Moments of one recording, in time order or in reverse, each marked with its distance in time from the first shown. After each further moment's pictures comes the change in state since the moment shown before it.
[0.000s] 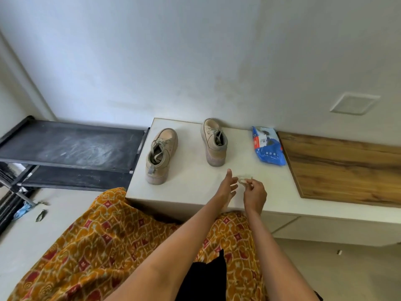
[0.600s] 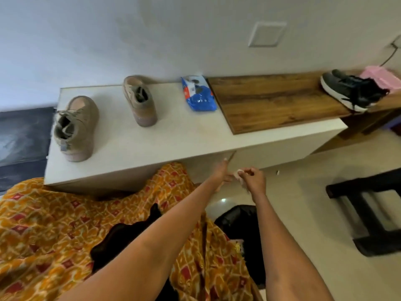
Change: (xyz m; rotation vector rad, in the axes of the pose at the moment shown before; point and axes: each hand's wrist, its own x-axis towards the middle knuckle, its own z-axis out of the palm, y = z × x) left_hand -0.023 -0.124 0.147 0.370 -0.141 -0.305; right_hand -0.037 0.159 -0.172 0.104 -0.057 0.412
